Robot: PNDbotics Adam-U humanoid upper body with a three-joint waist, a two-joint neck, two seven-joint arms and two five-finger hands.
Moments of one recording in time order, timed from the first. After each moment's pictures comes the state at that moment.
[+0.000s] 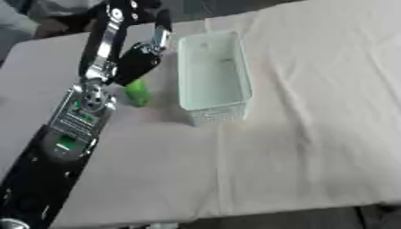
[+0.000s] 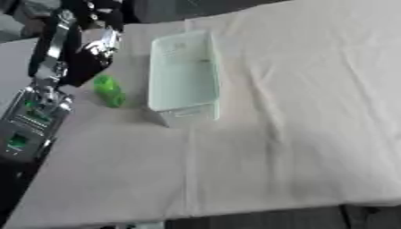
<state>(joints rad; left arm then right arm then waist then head) -0.20 0.53 -0.03 -1.94 -0.26 0.02 0.09 -0.32 -0.67 -0.03 -1.99 -0.61 -0.71 0.40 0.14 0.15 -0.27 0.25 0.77</state>
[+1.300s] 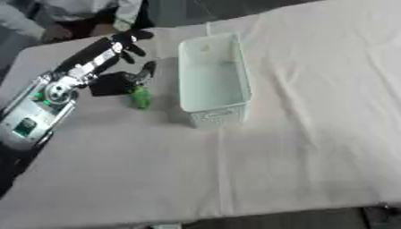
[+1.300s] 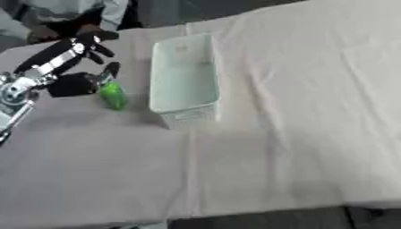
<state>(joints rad) -0.14 0.82 -0.03 -1.82 -0.23 0.06 -0.17 -0.32 -0.67 -0.02 -1.99 -0.61 -0.69 0.42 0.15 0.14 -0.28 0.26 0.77</state>
